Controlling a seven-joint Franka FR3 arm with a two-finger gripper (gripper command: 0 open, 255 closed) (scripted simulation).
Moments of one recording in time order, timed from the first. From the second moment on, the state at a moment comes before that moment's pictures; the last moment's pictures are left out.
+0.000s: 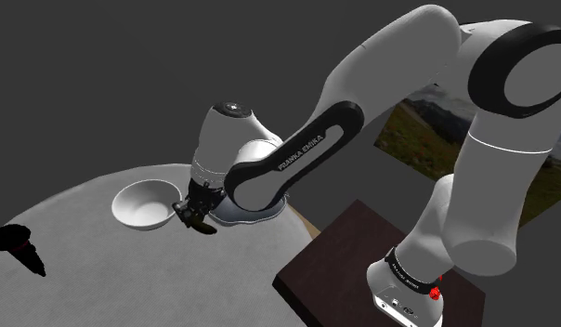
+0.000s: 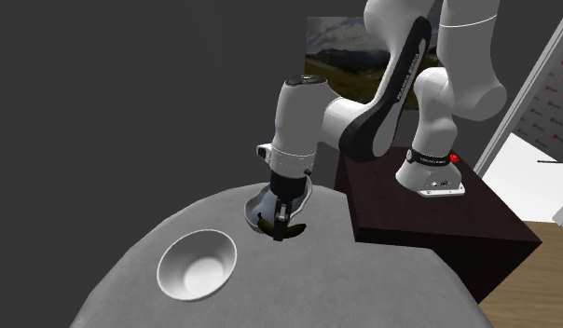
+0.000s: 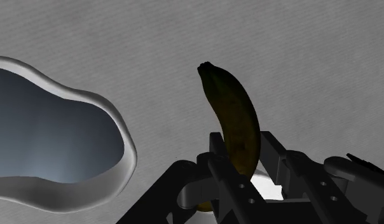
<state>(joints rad) 0.37 0.31 0.27 -2.21 -0.04 2.71 0.68</state>
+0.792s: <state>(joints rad) 0.20 0.15 0.28 -2.37 0.11 2.70 0.40</state>
